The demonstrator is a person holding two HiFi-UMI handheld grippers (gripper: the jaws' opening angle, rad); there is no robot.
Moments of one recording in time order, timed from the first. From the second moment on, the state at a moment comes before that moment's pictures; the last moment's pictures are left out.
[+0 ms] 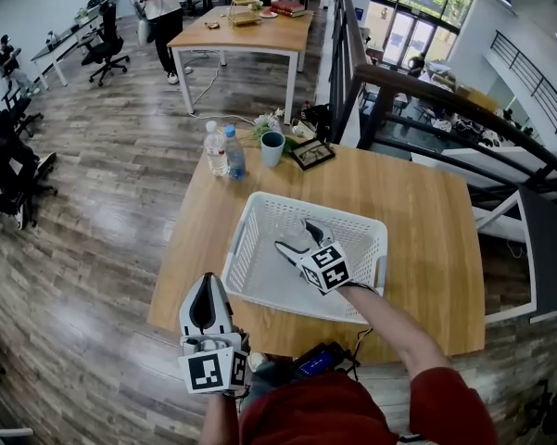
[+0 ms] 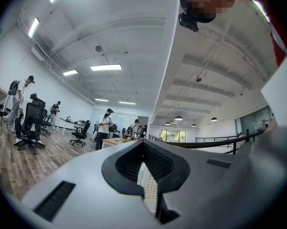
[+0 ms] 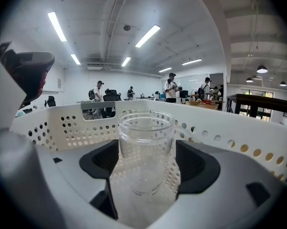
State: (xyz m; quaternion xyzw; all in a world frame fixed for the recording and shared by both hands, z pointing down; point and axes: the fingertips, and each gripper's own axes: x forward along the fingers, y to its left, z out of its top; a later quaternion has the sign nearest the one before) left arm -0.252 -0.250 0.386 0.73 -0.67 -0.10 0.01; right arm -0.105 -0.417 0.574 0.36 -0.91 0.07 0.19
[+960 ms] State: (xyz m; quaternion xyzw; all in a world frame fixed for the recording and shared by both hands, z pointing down) left arm -0.245 -0.258 0.380 0.74 -0.66 -0.11 0.01; right arm -0.094 -0.407 0.545 0.37 -0.91 0.07 0.17
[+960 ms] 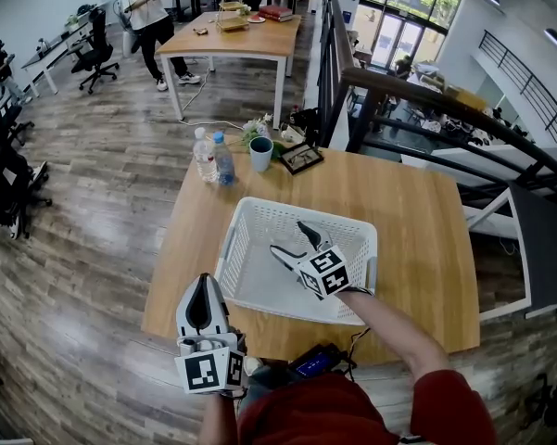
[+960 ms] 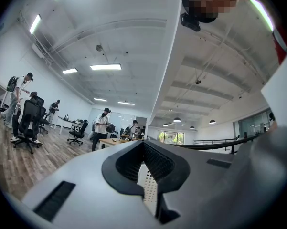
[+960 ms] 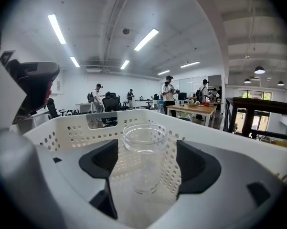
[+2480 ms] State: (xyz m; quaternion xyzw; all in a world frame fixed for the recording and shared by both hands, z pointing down) left arm -0.228 -0.271 0.377 0.76 -0.64 -0.09 0.01; right arm -0.078 -0.372 0.444 0.40 -0.92 0.04 0.04
